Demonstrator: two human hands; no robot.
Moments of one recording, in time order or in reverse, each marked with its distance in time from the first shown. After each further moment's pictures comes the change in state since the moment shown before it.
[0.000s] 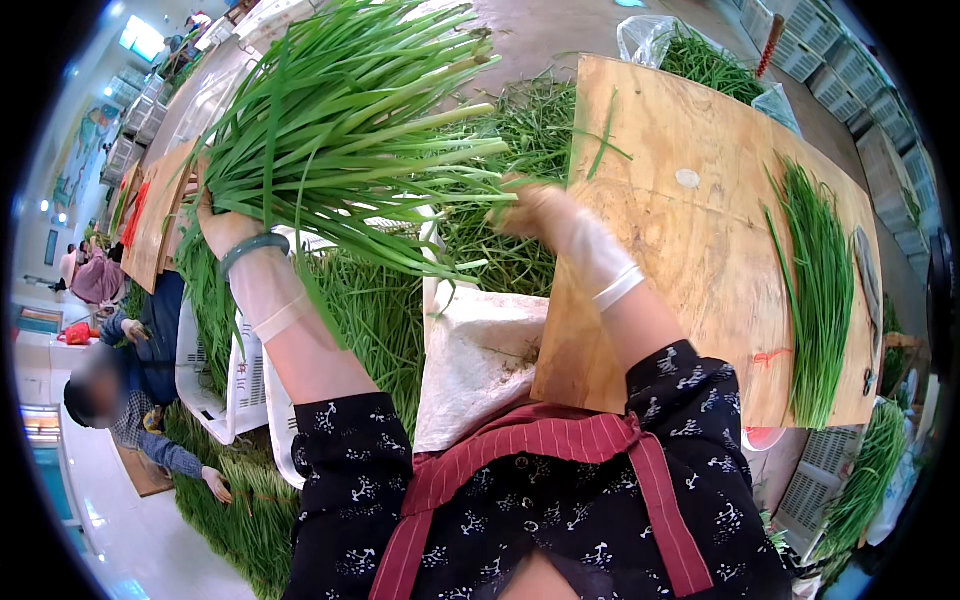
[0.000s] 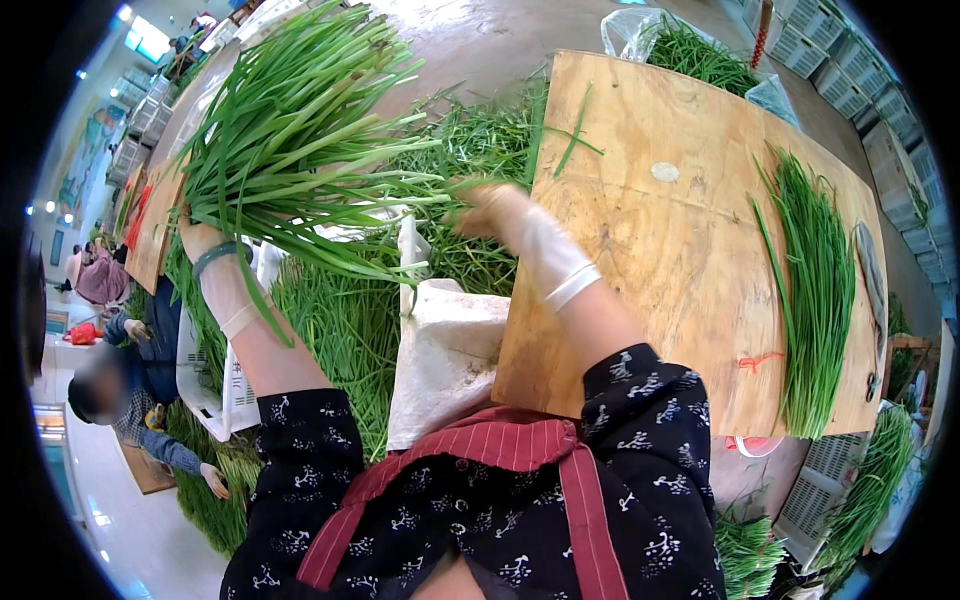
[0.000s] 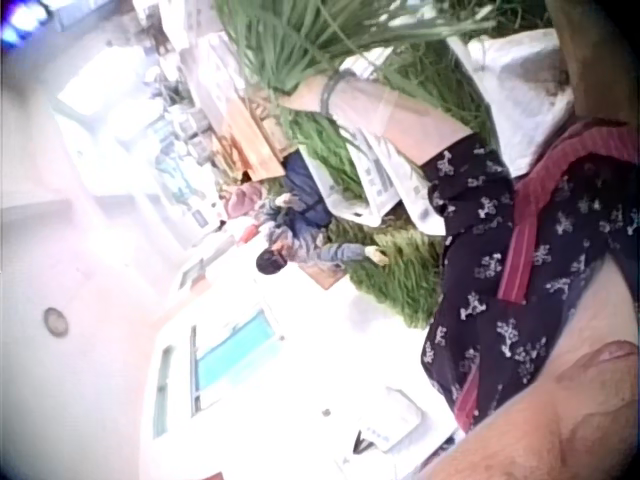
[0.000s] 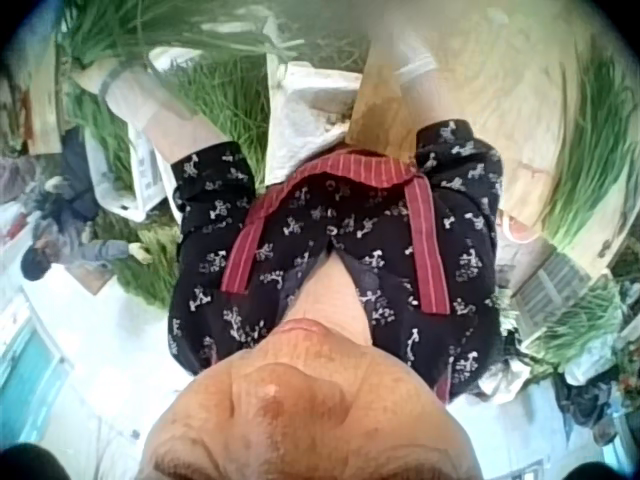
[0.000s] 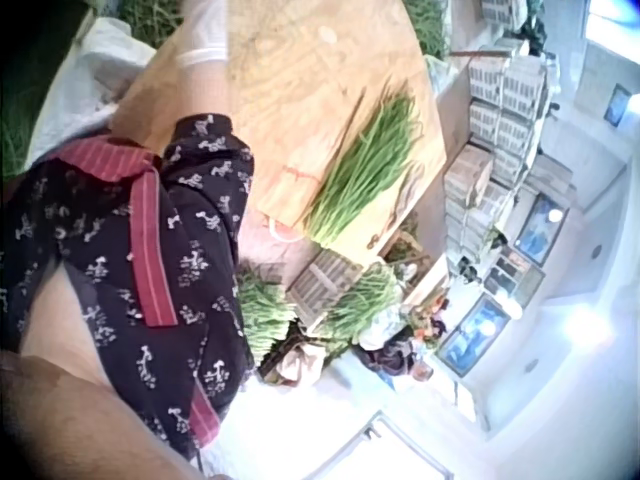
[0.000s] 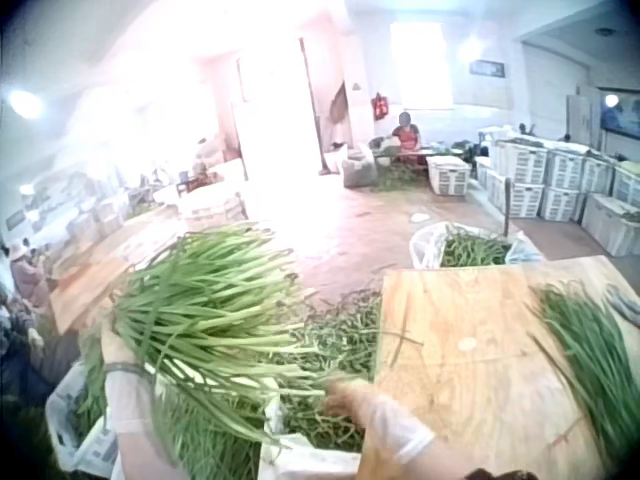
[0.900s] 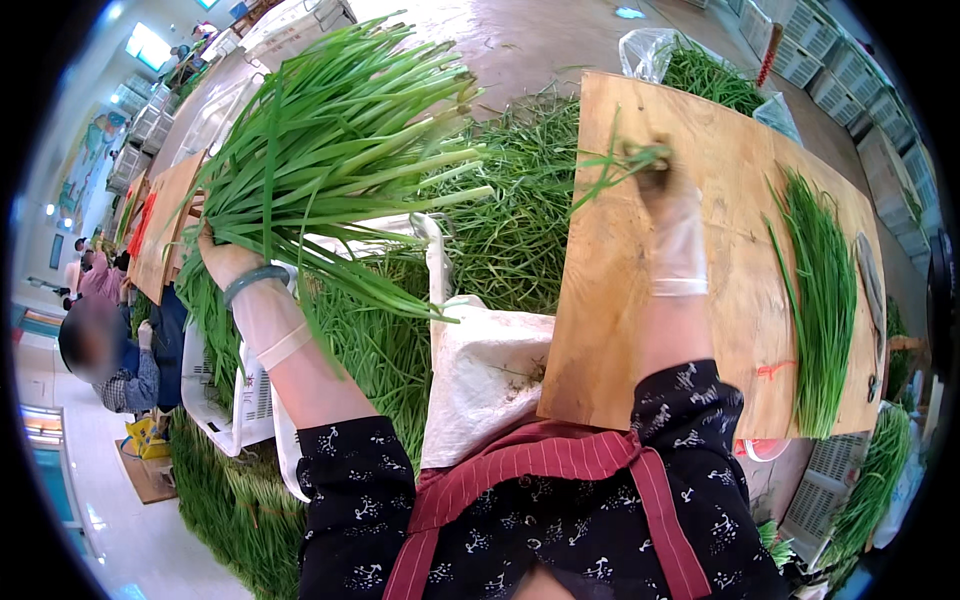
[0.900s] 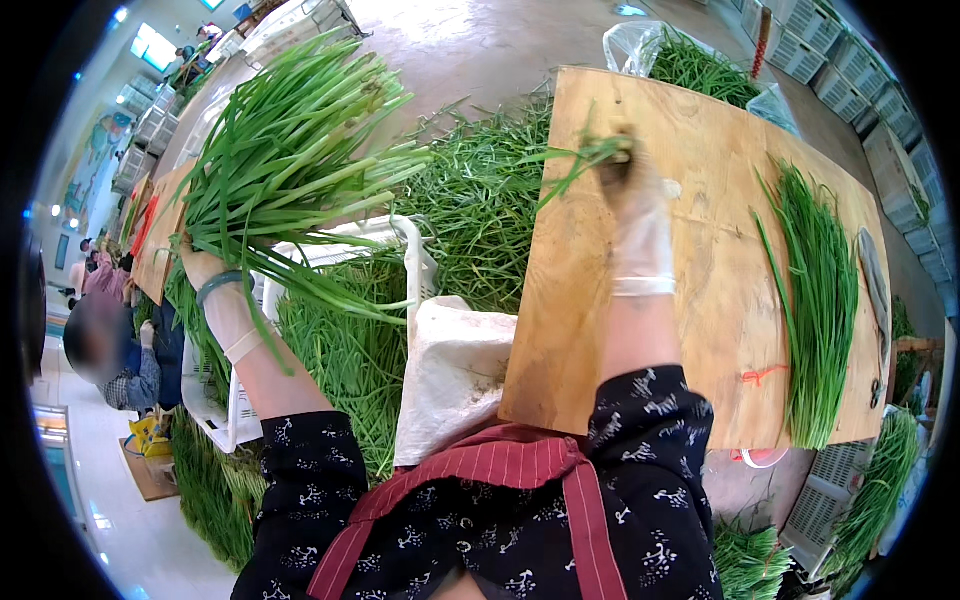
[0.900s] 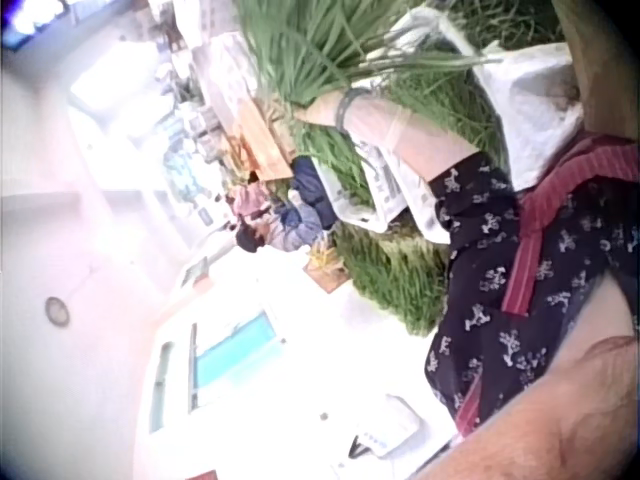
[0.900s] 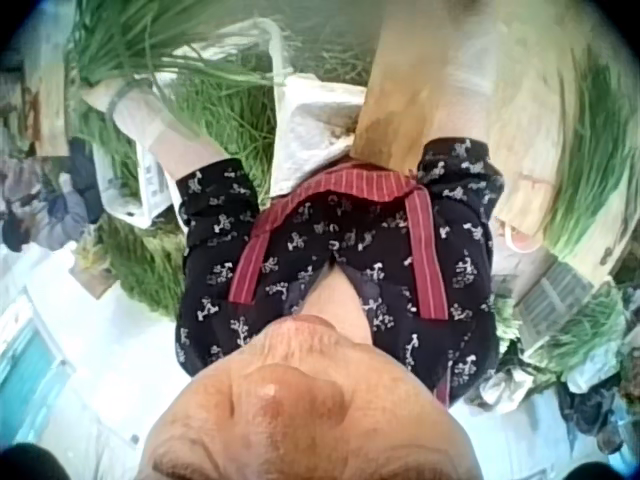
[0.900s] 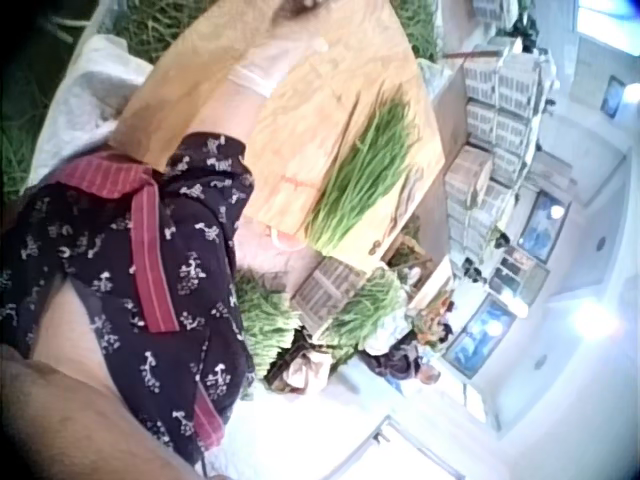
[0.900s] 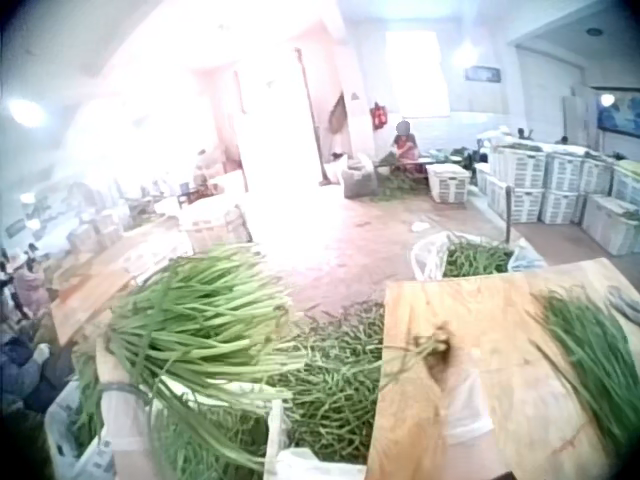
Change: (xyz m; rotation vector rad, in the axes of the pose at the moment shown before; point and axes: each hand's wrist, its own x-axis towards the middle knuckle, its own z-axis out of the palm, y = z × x) left_hand 0.011 0.003 -0.026 0.027 0.046 -0.048; right_hand -0.024 -0.081 -0.091 0.672 0.328 -0.658
